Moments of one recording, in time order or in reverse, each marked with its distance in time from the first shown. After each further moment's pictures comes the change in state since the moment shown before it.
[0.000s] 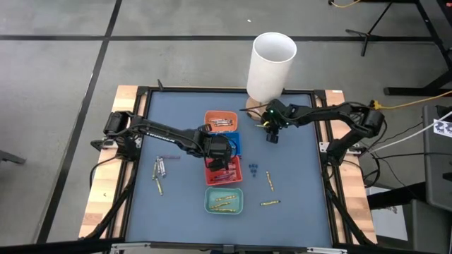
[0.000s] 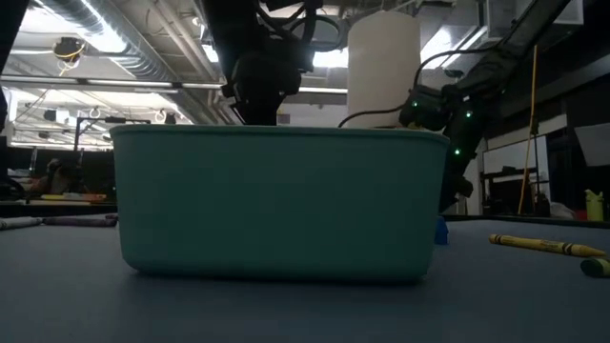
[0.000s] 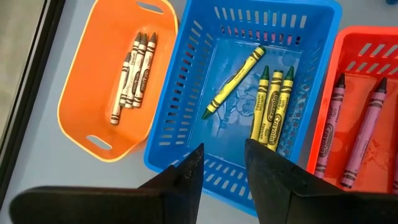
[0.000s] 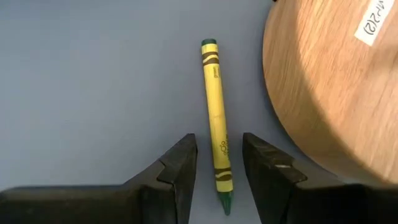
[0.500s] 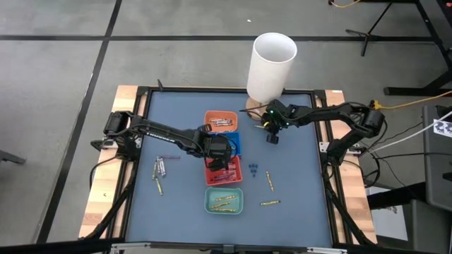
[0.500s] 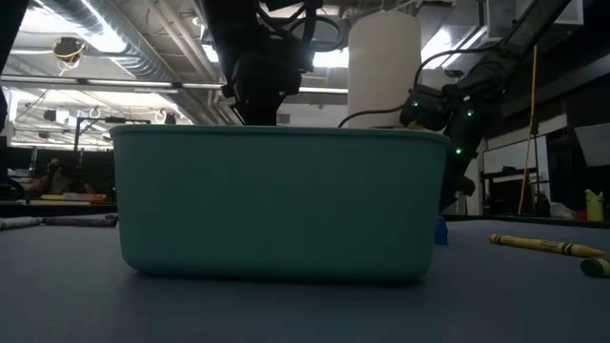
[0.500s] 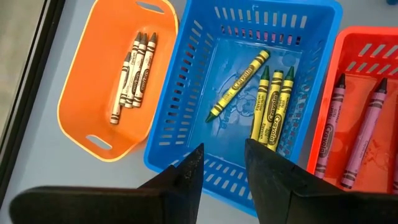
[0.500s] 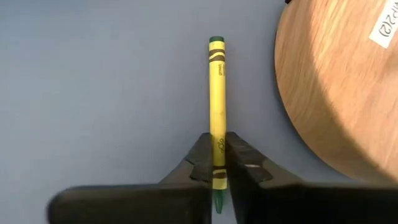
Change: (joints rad) left arm 0.000 0.000 0.000 0.000 -0.001 -0.003; right arm 0.001 0.002 -0.002 -0.008 -0.021 -0.001
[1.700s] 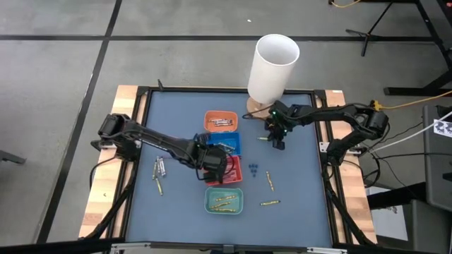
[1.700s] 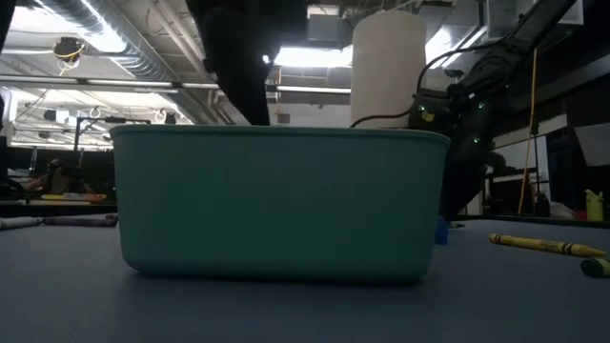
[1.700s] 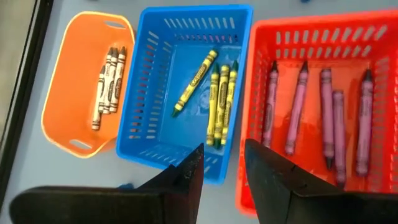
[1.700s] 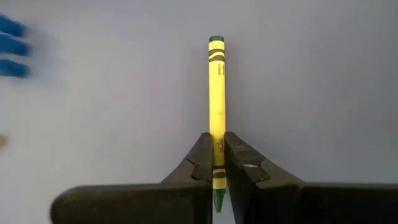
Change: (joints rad) left arm -0.127 -0.041 0.000 -0.022 -0.009 0.000; right arm 0.000 -0.077 -0.002 -0.192 -0.300 0.012
